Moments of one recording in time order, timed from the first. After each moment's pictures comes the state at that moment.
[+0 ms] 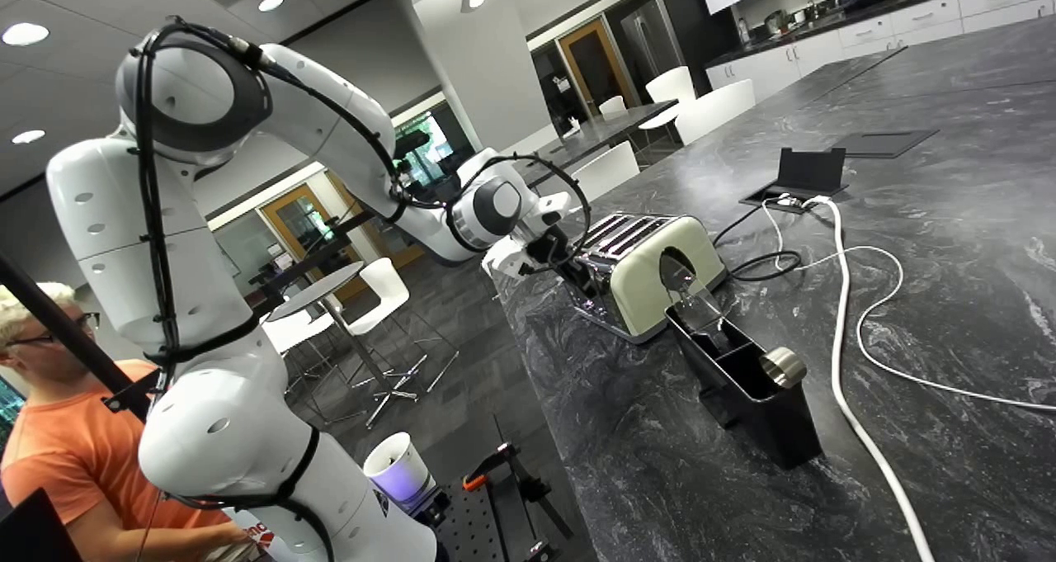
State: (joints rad) arm 0.17 0.24 0.26 -2.38 -0.41 2.79 0.66
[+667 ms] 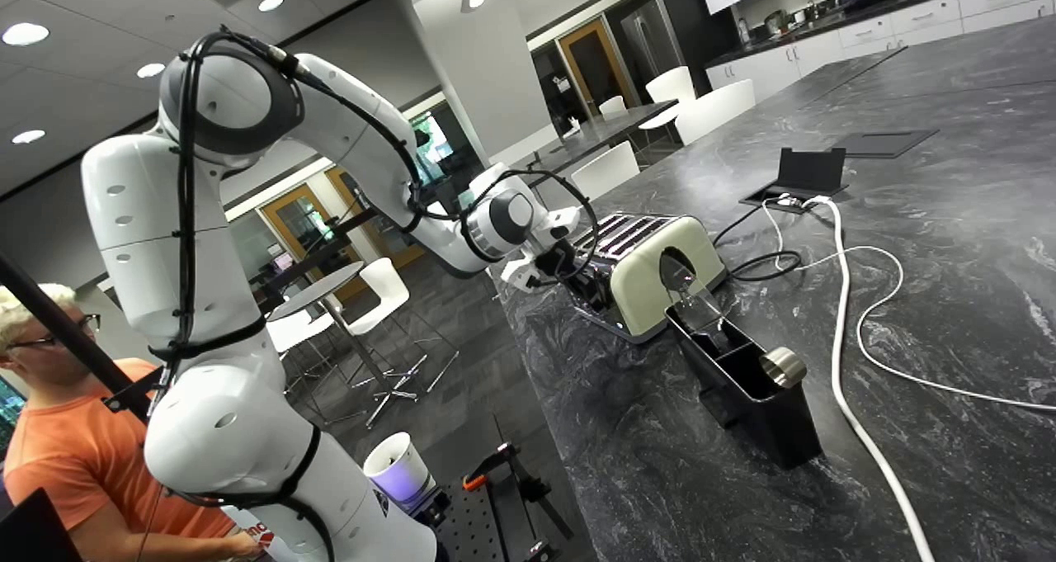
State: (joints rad) arm 0.22 0.33 0.21 -2.33 -0.51 2.79 0.77
